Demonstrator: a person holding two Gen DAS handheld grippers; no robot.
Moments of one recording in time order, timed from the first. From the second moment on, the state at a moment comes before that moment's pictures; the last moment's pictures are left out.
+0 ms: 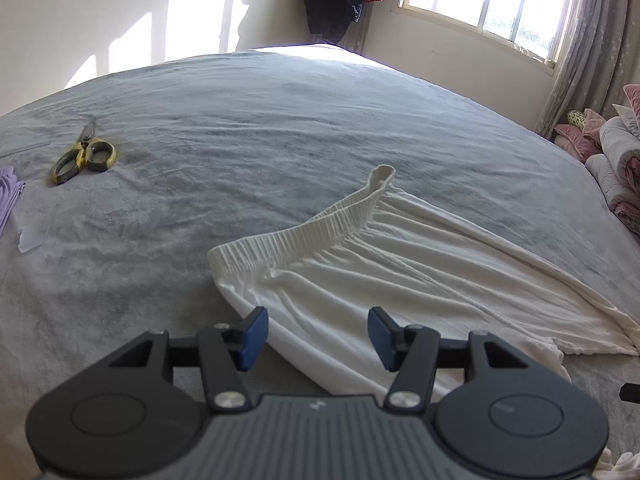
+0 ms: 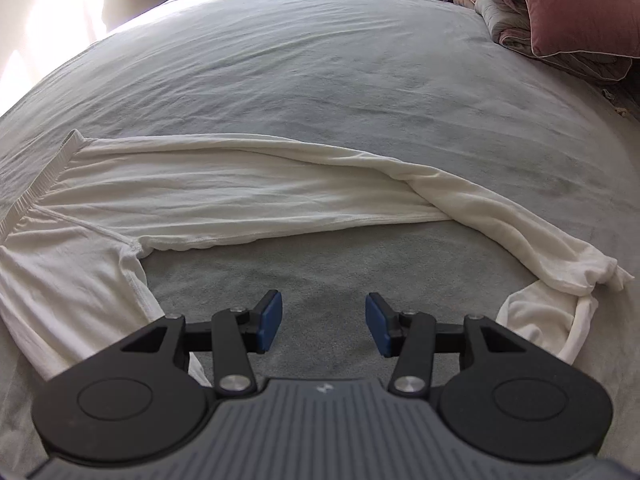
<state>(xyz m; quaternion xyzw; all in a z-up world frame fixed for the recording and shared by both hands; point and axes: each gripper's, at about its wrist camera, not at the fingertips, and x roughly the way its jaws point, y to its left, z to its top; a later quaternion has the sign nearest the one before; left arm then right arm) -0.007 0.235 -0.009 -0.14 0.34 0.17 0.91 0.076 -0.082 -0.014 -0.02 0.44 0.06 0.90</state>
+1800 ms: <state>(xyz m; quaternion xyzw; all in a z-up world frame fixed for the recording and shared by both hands) -0.044 -0.076 -0.015 0.09 0.28 -0.30 0.91 0.002 -0.316 -0.035 0.24 0.39 0.02 0.89</state>
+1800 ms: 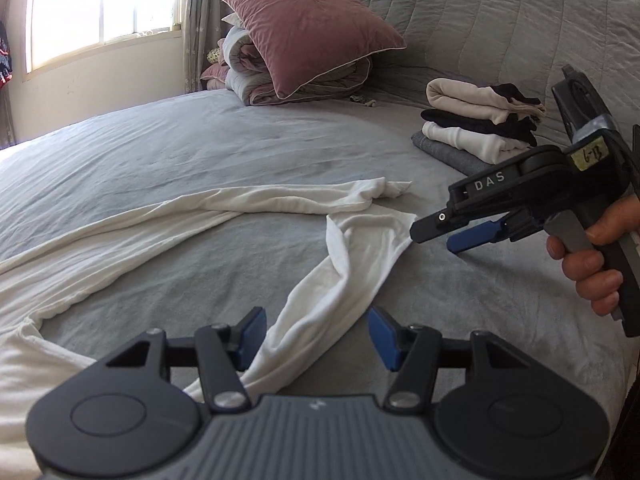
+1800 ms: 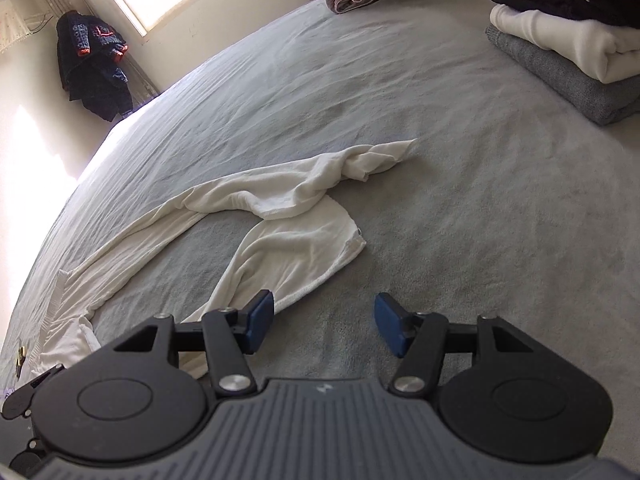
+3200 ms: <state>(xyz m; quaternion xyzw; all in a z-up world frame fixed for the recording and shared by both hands) -0.102 -0.146 -0.026 0.24 0.17 -0.36 0.89 -0.074 -0.342 0.013 0.22 0.34 0.04 0.91</state>
